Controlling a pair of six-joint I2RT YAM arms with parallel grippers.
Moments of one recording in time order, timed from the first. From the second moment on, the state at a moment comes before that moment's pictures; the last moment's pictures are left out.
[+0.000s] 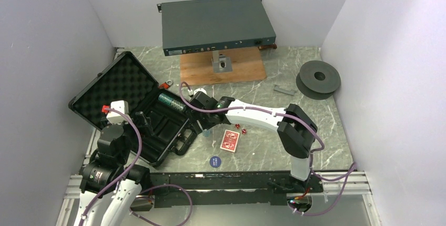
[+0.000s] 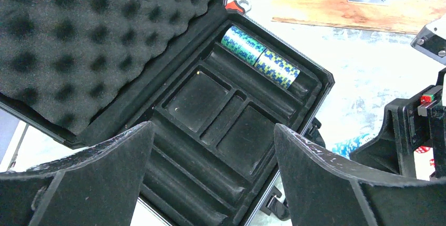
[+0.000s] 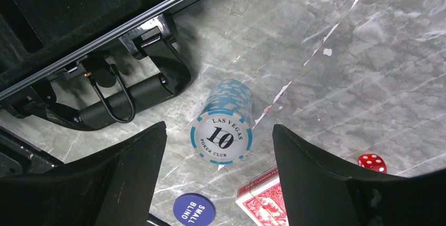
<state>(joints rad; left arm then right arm) -0.27 0.26 0.69 -0.77 -0.31 -0.27 1.04 1.86 1.41 -0.56 0.14 0.44</state>
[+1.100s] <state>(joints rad) -0.27 0.24 0.69 -0.77 -0.31 -0.27 1.05 1.94 1.47 -0.62 0.18 0.43</state>
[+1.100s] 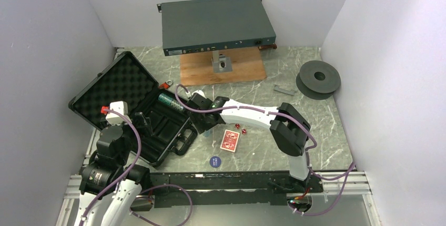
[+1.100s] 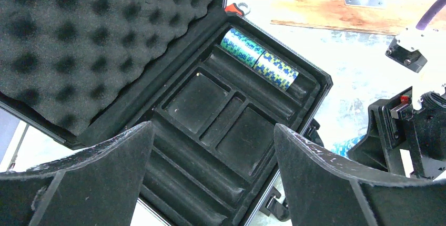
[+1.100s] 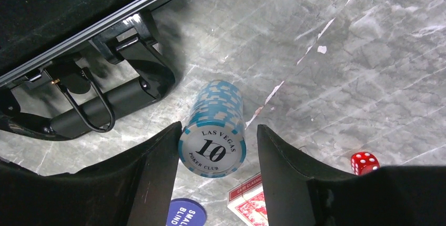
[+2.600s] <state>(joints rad) -0.30 0.30 0.64 -0.64 0.12 -0.14 1.00 1.69 1.49 -0.65 -0.07 0.34</state>
